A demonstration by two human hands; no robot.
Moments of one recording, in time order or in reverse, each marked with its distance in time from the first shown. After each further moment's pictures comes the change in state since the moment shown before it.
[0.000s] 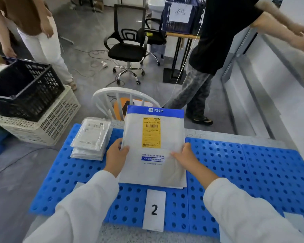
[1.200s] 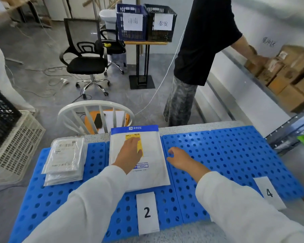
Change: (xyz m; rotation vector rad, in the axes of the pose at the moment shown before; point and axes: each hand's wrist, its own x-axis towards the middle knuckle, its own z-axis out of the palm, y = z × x) left_hand 0.001 0.048 0.073 0.617 -0.365 0.423; right_hand -0.035 0.034 -0.032 -0.317 0.001 -0.012
